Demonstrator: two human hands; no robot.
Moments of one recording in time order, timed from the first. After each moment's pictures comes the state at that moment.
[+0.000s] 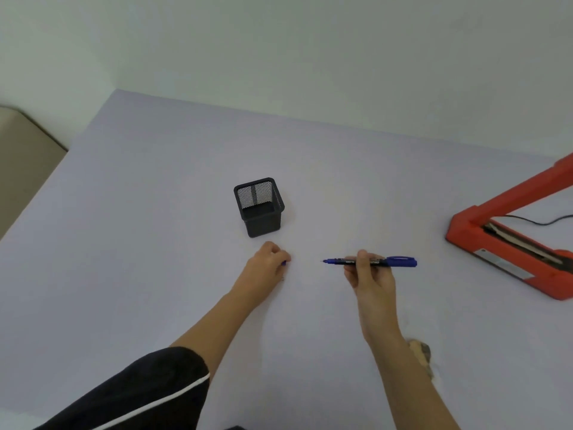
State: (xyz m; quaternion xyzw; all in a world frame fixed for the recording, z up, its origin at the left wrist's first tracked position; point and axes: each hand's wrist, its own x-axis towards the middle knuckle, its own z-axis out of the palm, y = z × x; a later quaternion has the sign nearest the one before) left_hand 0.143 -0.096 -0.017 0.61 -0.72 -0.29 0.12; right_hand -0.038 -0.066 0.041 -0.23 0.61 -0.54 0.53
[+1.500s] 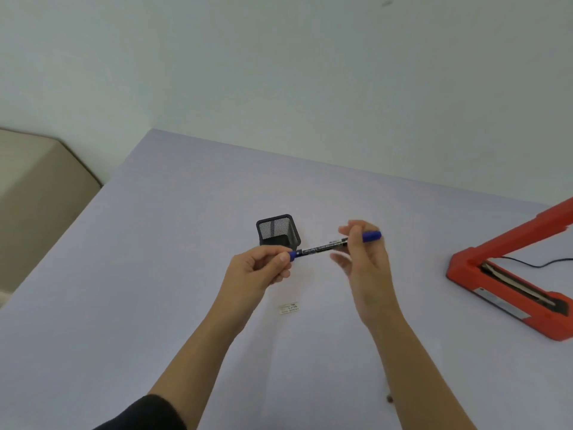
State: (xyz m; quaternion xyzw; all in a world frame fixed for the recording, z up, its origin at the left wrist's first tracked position) left_hand 0.168 -0.073 0.132 0.56 -0.37 -0.57 0.47; right_hand 0.007 -0.102 0.143 -0.38 0.51 -0.53 0.55
